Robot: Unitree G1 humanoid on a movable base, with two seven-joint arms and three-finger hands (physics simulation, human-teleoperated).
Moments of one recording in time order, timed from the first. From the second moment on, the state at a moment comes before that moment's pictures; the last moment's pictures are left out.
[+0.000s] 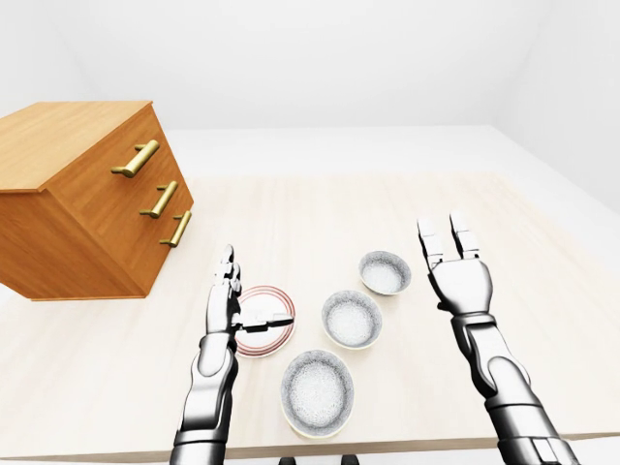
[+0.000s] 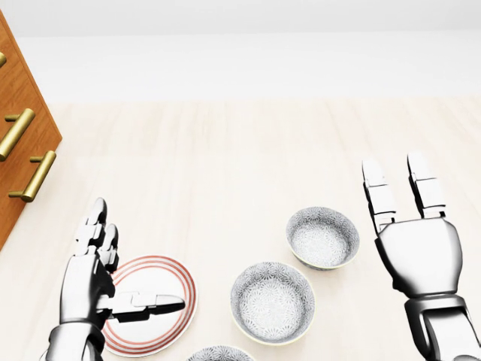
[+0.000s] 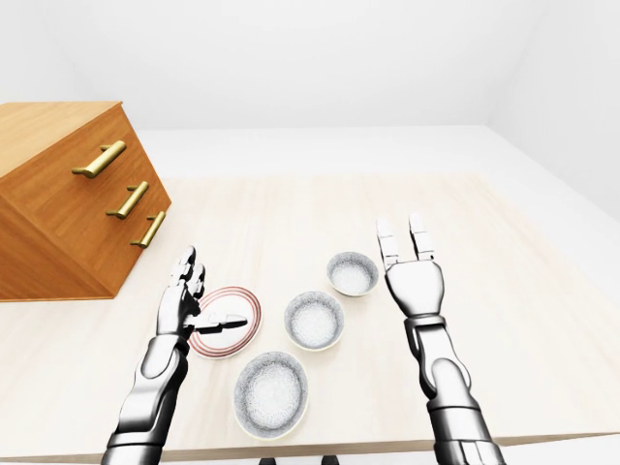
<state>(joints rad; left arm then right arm) -0.04 0.02 0.06 0.08 -0.04 0.00 0.00 -0.14 -0.34 -0.07 0.25 -1.41 -0.09 -0.47</state>
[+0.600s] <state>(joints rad) -0.04 0.02 0.06 0.09 -0.05 0.01 0.01 -0.34 -0.33 0.07 0.73 -1.51 -0.09 -0.52</state>
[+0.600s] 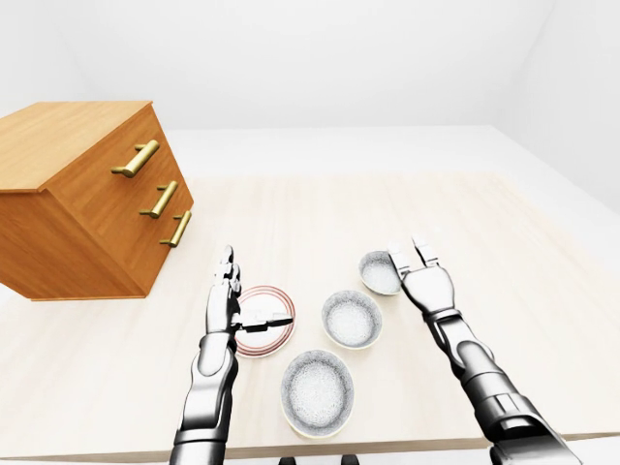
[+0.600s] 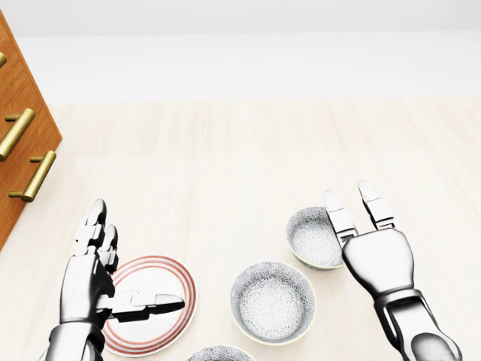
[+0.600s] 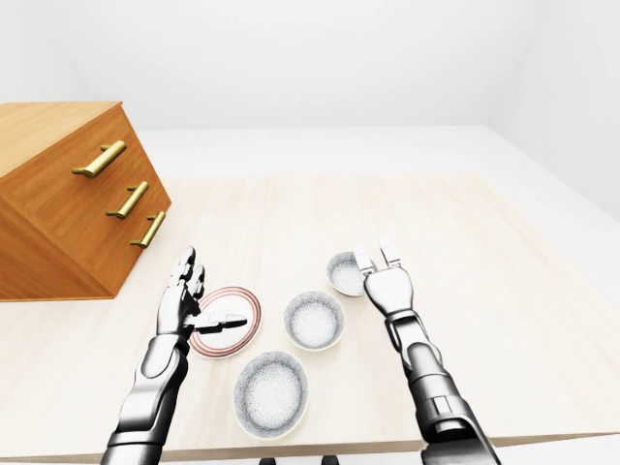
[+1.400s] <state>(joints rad) -0.03 0.02 0.05 0.08 -0.04 0.00 0.01 -0.46 -0.31 0.10 0.87 -1.49 -0.09 -0.52</state>
